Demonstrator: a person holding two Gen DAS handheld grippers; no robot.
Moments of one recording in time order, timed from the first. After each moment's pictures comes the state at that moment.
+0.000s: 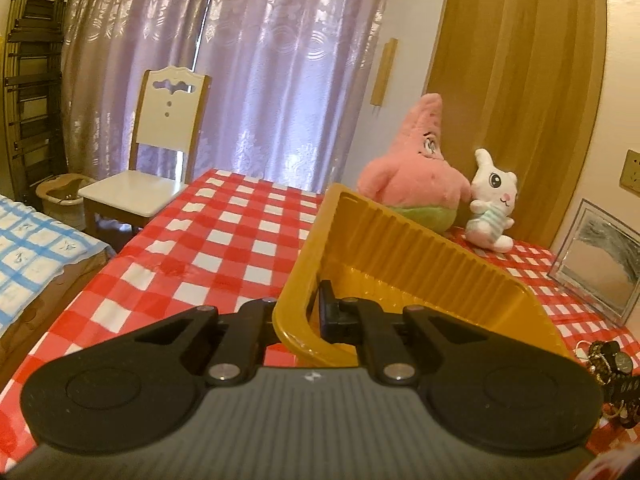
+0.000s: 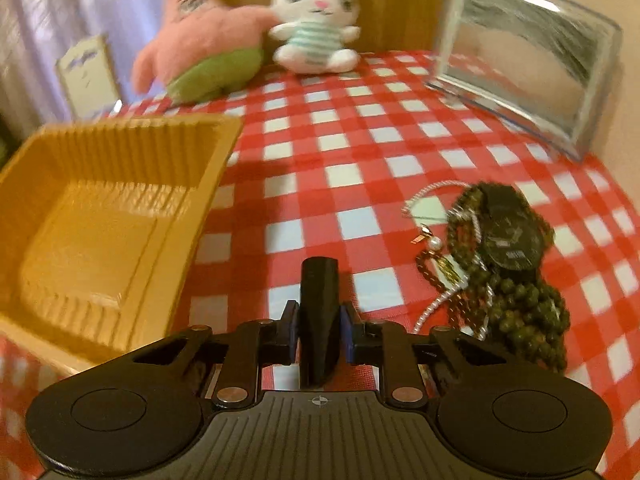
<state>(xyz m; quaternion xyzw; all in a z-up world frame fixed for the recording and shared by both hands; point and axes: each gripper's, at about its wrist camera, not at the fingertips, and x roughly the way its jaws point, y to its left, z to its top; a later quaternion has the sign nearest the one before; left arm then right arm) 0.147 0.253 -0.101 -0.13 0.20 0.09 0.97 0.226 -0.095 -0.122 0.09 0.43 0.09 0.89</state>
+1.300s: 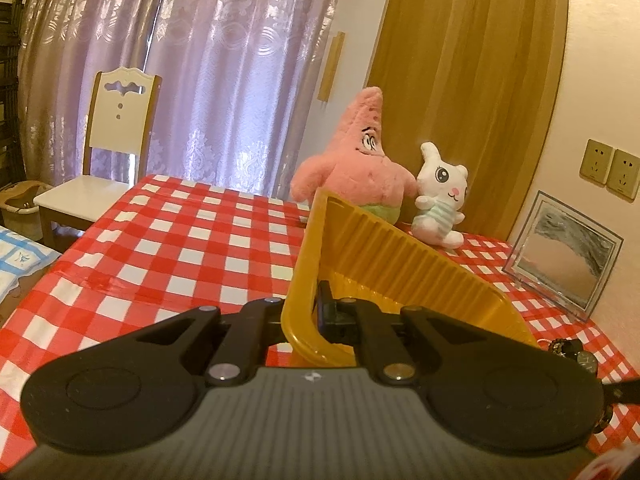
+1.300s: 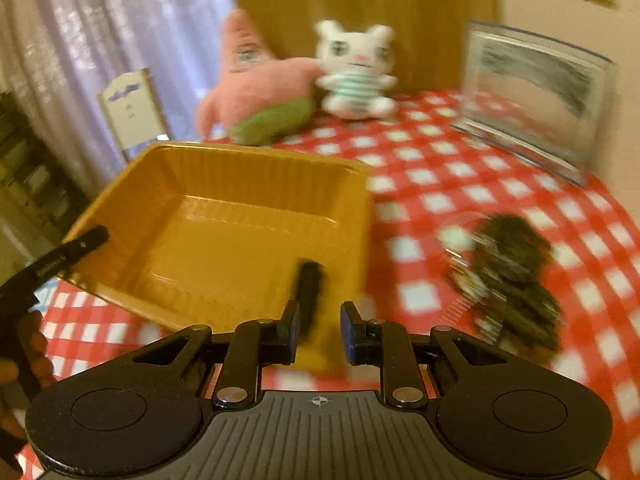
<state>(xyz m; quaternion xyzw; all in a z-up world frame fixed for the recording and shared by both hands) 0.172 0.217 -0.089 -0.13 0.20 0.02 0.97 0.166 -0.096 -0.073 0.09 0.40 0.13 0.90</state>
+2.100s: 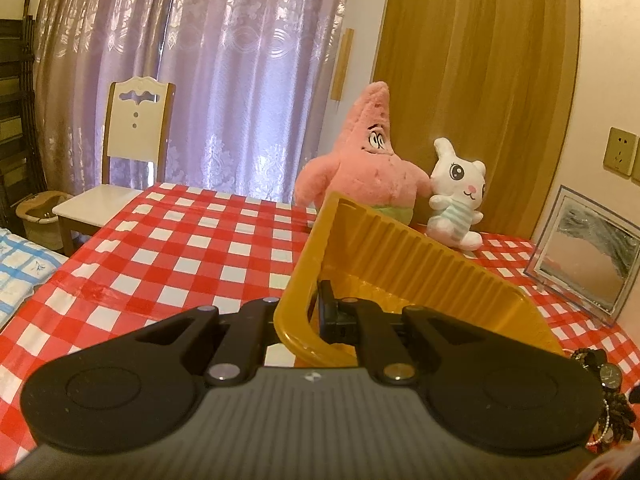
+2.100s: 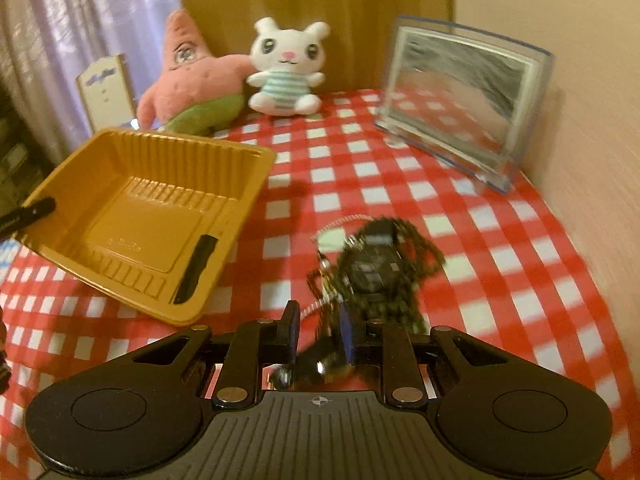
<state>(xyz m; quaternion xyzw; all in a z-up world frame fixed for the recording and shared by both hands) 0.197 0.186 -0.085 -0.10 0.20 0.07 0.97 0.203 -0.172 -0.080 0.02 0.40 0.15 0.91</state>
